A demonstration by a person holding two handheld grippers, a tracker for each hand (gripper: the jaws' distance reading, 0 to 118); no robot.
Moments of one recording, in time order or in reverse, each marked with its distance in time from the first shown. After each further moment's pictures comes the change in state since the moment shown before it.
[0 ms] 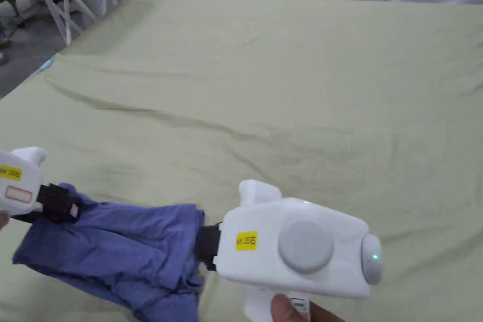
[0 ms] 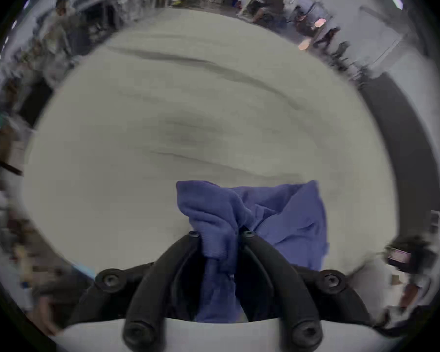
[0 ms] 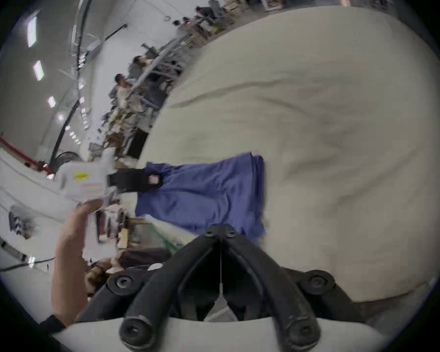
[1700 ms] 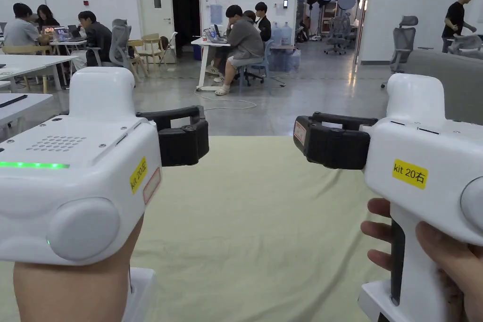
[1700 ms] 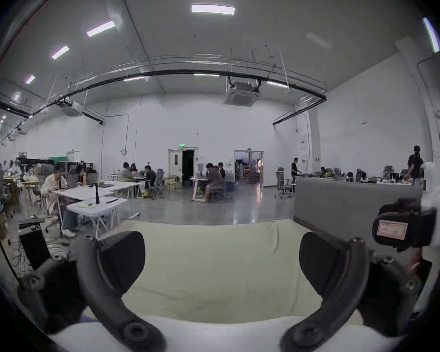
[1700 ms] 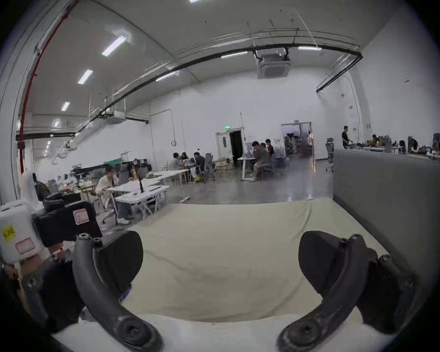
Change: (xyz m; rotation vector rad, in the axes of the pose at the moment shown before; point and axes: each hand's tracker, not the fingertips) left arm 0.398 -0.146 0.301 1.255 -0.261 -0.242; right arm 0.065 -0.028 0.425 0.971 -0.388 0.417
